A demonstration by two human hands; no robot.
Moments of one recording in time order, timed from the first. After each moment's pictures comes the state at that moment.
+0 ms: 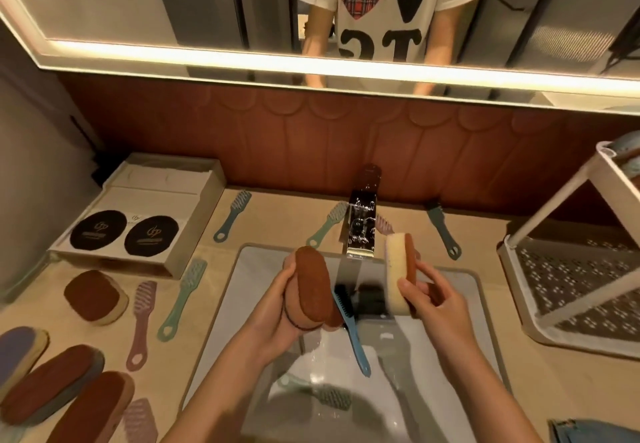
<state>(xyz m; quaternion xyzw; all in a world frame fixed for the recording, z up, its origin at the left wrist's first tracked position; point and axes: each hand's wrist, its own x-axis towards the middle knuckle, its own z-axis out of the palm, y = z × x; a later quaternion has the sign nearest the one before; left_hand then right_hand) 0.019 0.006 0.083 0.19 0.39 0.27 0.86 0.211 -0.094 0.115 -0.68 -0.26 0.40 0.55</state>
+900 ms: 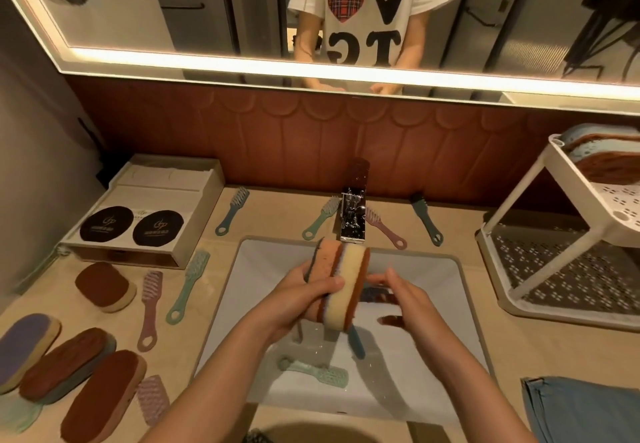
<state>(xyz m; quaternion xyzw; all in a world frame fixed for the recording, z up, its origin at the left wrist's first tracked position) 0.018 -0.034 0.123 0.51 0.38 0.19 0.75 0.171 -0.132 0.137 -0.67 -0.36 0.47 0.46</state>
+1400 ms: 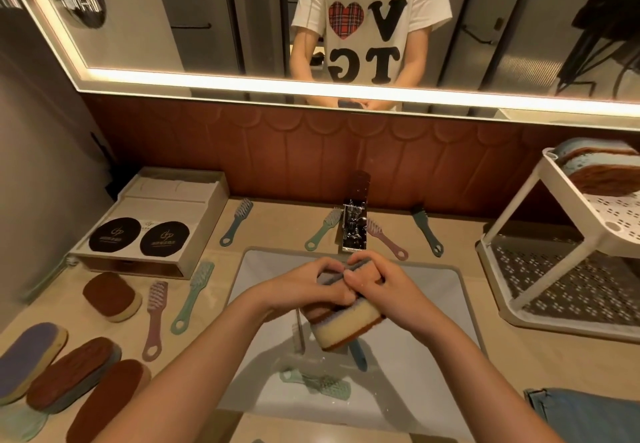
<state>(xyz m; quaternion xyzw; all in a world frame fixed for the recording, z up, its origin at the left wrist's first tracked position) 0.017 -0.015 0.159 0.67 0.35 0.02 0.66 0.171 -0.100 0.156 -0.62 -0.50 0.44 0.41</state>
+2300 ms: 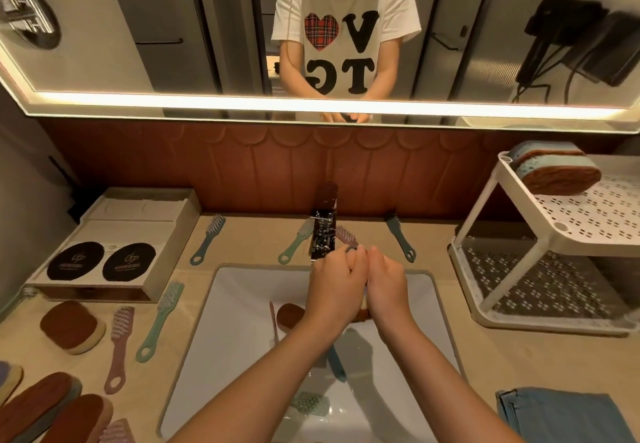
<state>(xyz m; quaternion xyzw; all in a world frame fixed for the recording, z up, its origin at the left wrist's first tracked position) 0.121 -0.060 0.164 0.75 0.43 0.34 0.37 0.191 -0.089 0.151 -0.71 -0.30 0.28 0.58</state>
